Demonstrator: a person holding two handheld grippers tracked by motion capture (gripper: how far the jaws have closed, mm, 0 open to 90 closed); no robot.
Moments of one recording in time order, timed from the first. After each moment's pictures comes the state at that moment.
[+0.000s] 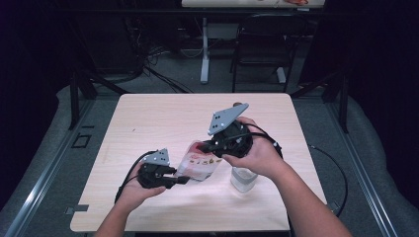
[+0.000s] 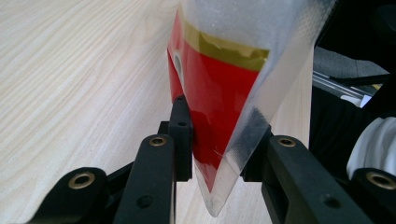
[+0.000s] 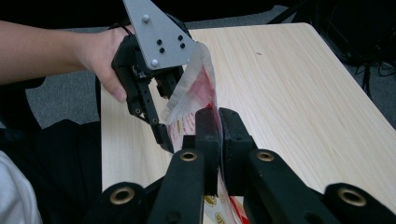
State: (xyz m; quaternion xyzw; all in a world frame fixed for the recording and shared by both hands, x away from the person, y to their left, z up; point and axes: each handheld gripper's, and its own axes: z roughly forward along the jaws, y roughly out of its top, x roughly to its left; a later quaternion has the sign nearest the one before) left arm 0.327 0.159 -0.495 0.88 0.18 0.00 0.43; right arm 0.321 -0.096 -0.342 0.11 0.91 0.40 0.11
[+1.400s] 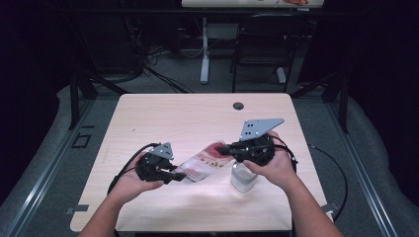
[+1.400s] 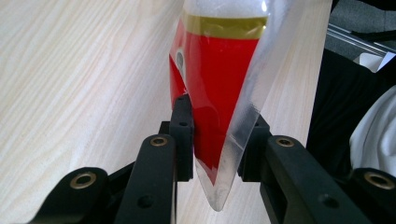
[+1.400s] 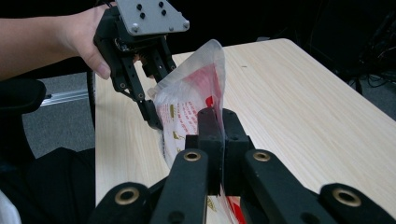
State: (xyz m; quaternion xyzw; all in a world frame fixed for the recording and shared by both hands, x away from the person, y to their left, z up) left arm 0.332 0.151 -0.462 0.92 0.18 0.00 0.34; right arm 0.322 -0.152 -0.387 0.15 0.85 0.49 0.10
